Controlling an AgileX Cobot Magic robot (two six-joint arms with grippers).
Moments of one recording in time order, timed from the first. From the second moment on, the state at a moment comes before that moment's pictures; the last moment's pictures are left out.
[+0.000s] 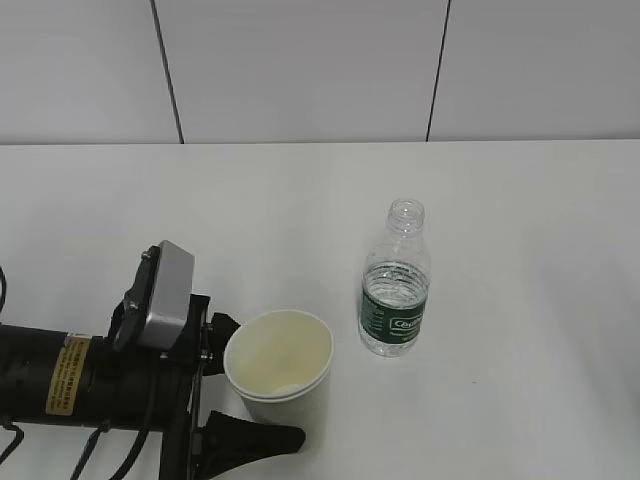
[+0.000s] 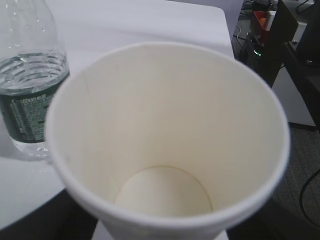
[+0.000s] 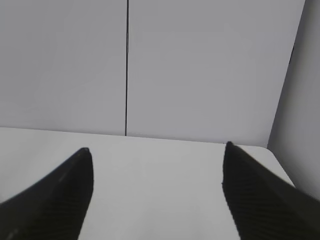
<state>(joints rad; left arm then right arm) -0.40 1.84 -0.49 1.21 -1.10 -0.34 -0.01 0.34 -0.17 0.21 -0.10 -0.31</state>
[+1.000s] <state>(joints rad) -0.40 1.84 -0.49 1.20 -1.13 -0.34 -0.01 1.31 -0.17 -0.40 -0.87 0.01</state>
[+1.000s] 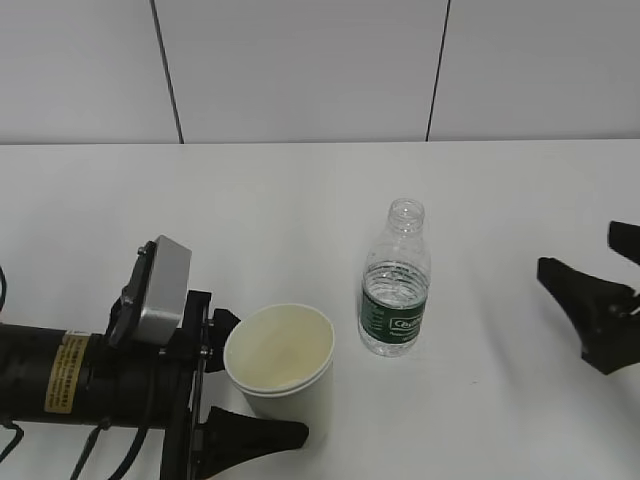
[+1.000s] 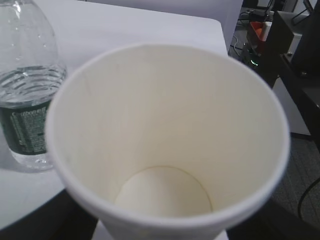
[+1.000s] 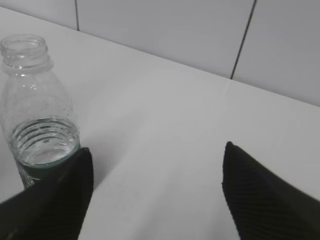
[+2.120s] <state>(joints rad) -0.40 1.84 -0.49 1.11 -1.14 -0.34 -0.01 1.86 -0.41 -0.79 -1.13 0.02</state>
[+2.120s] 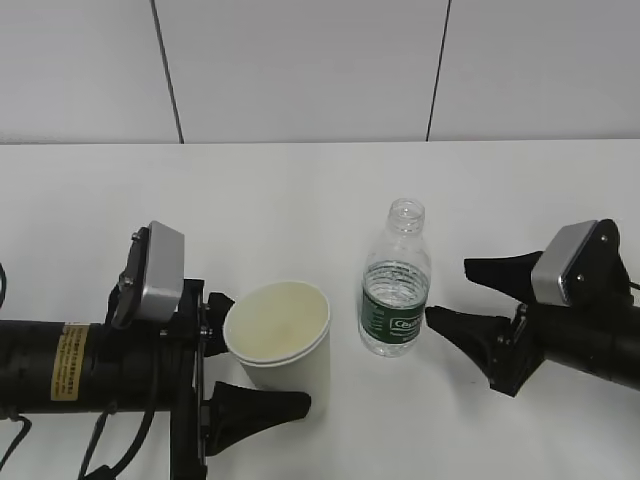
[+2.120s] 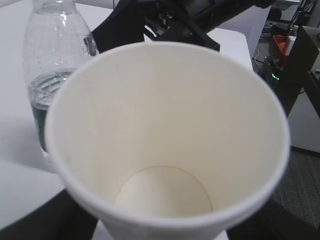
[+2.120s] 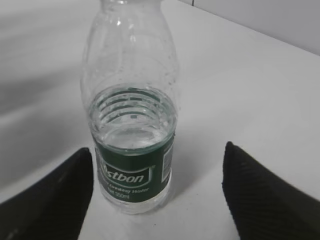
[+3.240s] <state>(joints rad) -0.40 1.84 -0.49 1.07 -1.14 -0.34 0.08 2.09 -0.65 -0.88 -1.14 0.09</state>
